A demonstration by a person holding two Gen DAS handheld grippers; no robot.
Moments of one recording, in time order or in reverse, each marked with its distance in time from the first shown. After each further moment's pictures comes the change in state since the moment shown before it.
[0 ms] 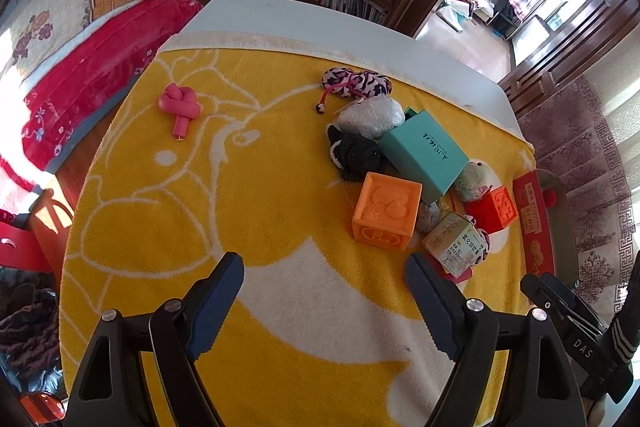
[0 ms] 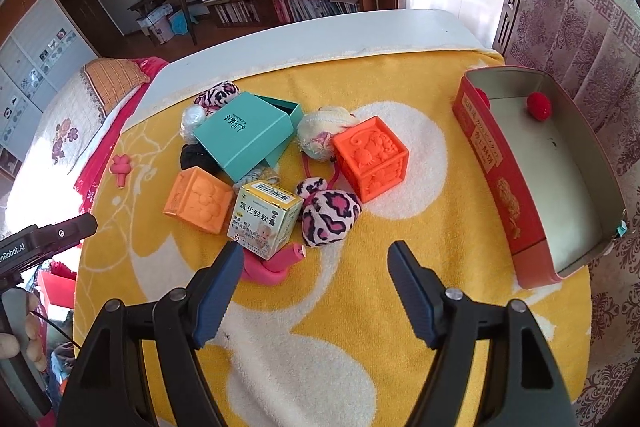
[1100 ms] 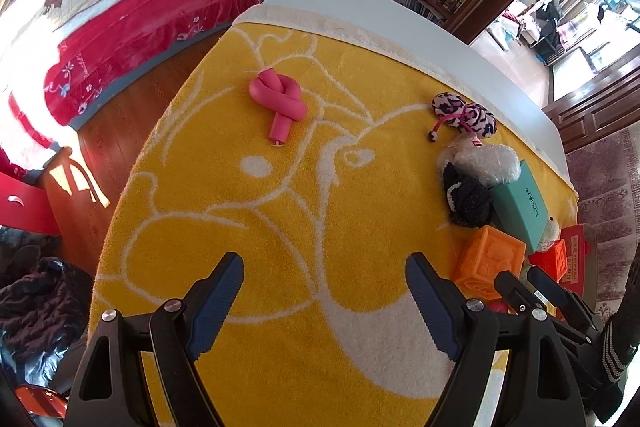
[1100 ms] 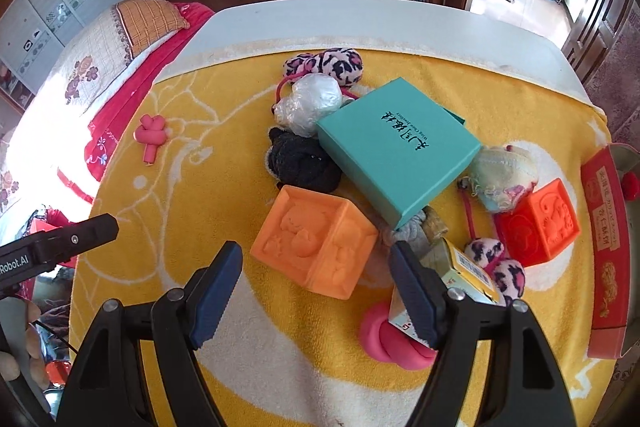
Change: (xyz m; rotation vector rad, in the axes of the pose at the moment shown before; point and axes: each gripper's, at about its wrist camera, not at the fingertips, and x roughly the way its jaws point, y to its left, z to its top) left arm 0.030 0.108 0.036 -0.174 0.033 0.064; right arm 0.095 0.126 0.032 -0.197 0.106 0.005
